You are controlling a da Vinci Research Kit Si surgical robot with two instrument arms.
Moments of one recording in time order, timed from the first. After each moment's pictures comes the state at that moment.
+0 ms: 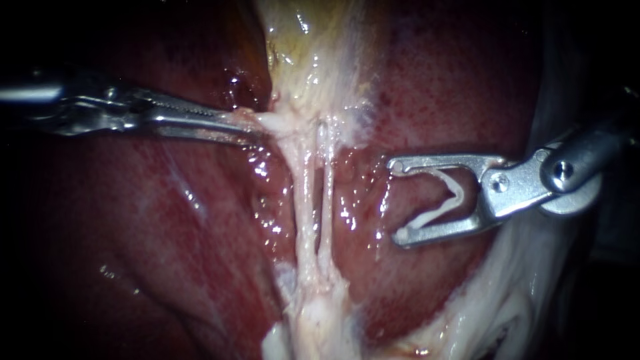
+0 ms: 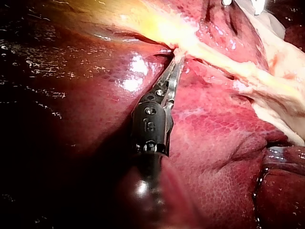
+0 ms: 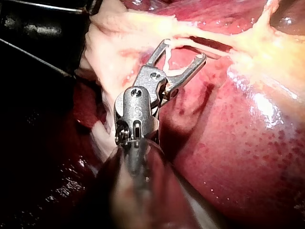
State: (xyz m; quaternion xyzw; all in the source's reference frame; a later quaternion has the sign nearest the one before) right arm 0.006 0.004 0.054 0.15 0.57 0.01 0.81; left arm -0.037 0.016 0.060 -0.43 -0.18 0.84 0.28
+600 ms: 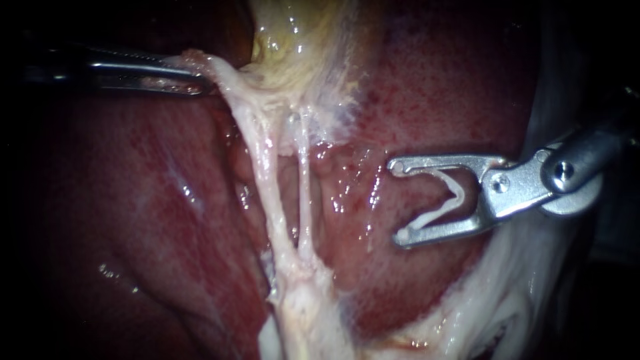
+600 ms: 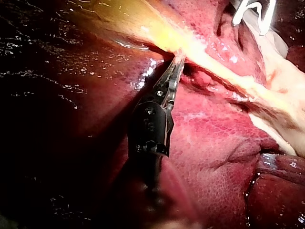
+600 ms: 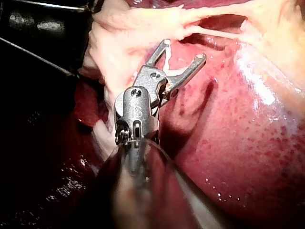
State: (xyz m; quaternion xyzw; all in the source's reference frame) right arm 0.006 0.004 0.054 0.15 0.57 0.01 0.81; left arm -0.032 0.020 0.053 -0.43 -0.16 0.83 0.33
